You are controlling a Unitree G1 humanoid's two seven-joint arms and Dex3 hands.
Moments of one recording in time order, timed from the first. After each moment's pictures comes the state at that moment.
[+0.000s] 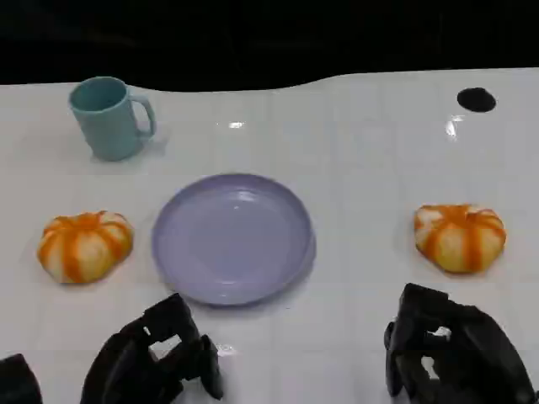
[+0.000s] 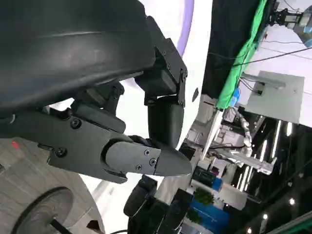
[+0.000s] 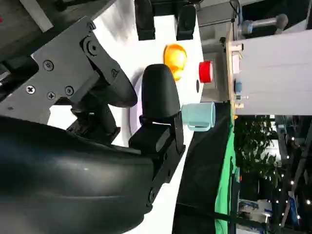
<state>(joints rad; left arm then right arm) 0.08 -0.05 0.12 0.36 -0.44 -0.18 -0.74 0.14 -0.04 0.08 0.16 0.23 -0.38 0.46</state>
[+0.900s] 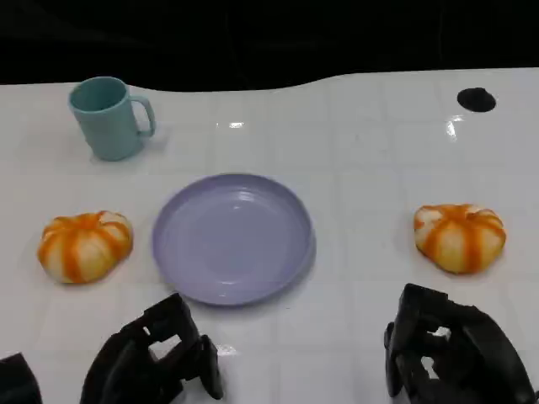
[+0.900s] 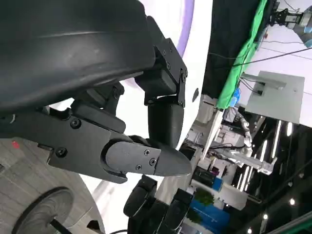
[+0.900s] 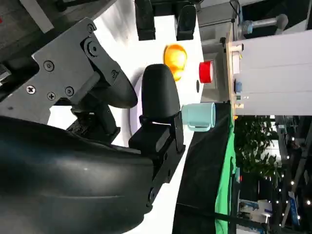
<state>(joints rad) 0.08 -0.05 0.12 0.36 -0.44 -0.18 -0.74 0.13 -0.04 0.08 0.16 0.23 -0.38 0.47</state>
